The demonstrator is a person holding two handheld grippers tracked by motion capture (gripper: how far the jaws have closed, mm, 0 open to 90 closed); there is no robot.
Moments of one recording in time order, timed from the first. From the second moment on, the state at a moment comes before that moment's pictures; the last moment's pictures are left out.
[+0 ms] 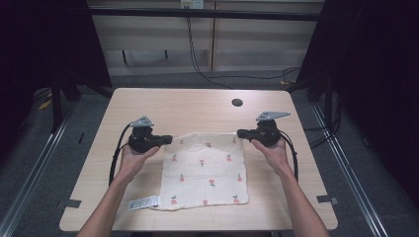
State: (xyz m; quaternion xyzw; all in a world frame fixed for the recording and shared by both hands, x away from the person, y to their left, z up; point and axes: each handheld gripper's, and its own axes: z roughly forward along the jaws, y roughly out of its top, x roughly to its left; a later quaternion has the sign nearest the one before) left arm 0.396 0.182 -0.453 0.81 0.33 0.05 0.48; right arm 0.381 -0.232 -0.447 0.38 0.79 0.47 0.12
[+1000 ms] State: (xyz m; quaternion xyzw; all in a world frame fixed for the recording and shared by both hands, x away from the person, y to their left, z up) left arm 0.381 0.194 -0.441 0.84 0.33 0.05 0.43; right arm 0.360 -0.249 -0.440 0.41 0.79 0.43 0.14
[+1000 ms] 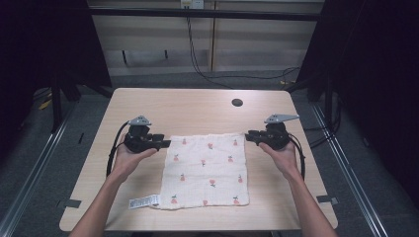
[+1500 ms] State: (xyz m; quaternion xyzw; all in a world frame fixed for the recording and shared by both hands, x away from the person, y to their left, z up) left arm 0.321 0.180 -0.473 0.88 0.27 0.02 0.39; right arm 0.300 -0.207 -0.479 0.33 0.87 0.36 0.08
